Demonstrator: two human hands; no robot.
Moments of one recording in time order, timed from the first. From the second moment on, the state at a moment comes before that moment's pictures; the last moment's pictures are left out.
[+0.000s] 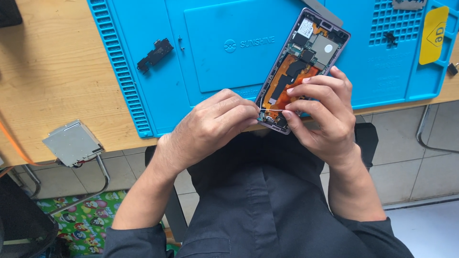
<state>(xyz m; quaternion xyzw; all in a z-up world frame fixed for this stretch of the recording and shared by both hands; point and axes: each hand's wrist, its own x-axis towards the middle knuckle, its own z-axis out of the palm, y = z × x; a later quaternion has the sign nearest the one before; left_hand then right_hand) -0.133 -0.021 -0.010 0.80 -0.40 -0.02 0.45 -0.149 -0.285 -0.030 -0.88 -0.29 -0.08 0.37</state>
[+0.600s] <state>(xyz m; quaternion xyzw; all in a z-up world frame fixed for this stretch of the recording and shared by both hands) -0.133 -0.022 -0.010 0.82 -0.35 -0.05 0.45 -0.149 -0.286 -0.028 -0.88 -0.29 -0.06 0.37</state>
